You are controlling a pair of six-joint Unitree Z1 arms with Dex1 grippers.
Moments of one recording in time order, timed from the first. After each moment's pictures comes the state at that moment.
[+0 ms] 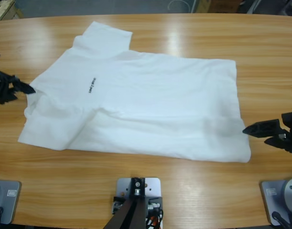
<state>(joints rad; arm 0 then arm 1) -0.38 1.54 -0.95 0.70 0.08 -0.64 0.48 1.18 -0.76 0.77 0.33 0.76</state>
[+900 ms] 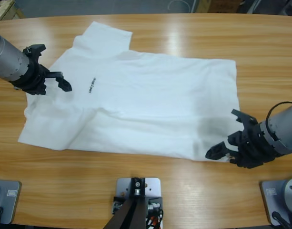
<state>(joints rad) -0.59 1.76 -1.15 0.77 0.10 -0.56 0.68 1.54 -0.68 0.59 0.44 0.81</state>
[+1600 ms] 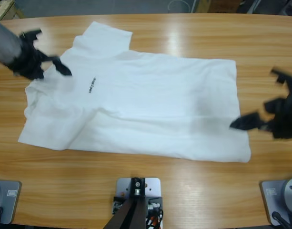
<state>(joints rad) -0.47 1.75 -1.26 0.78 -0.02 -0.47 0.59 1.34 -1.02 0.93 0.21 0.60</state>
